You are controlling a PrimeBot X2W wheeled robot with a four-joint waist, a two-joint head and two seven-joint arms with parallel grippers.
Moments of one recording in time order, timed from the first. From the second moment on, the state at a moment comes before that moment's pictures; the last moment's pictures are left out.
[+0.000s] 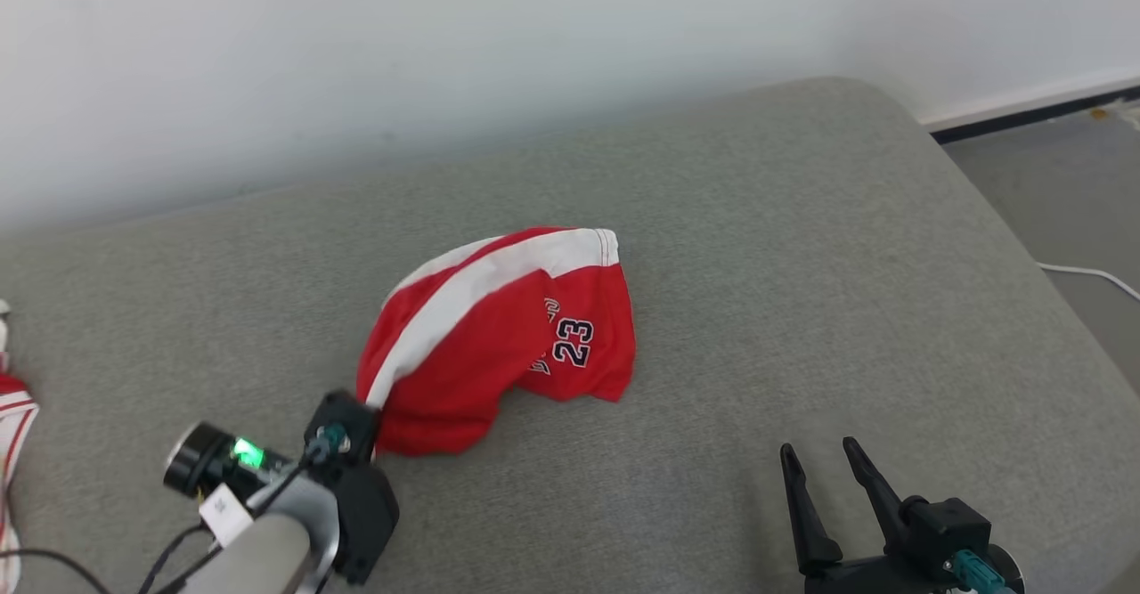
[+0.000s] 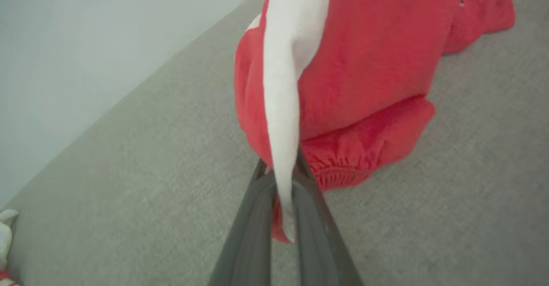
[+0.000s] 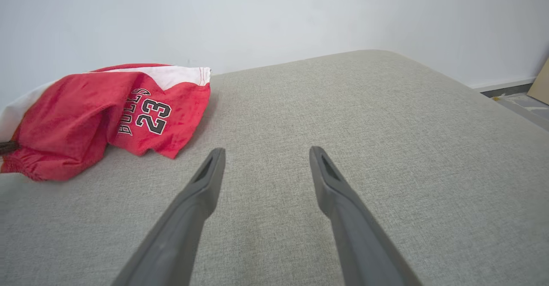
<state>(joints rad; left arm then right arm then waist) -0.70 0.38 -1.05 0.78 -0.59 0.13 -0.12 -0.10 -0.05 0.12 0.40 0.18 0.13 -0.26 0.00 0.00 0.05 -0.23</state>
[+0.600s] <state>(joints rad) -0.50 0.42 -0.90 0.58 -0.69 0.24 -0.26 -0.07 -0.05 0.11 0.41 0.17 0.13 -0.26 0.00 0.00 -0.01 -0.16</state>
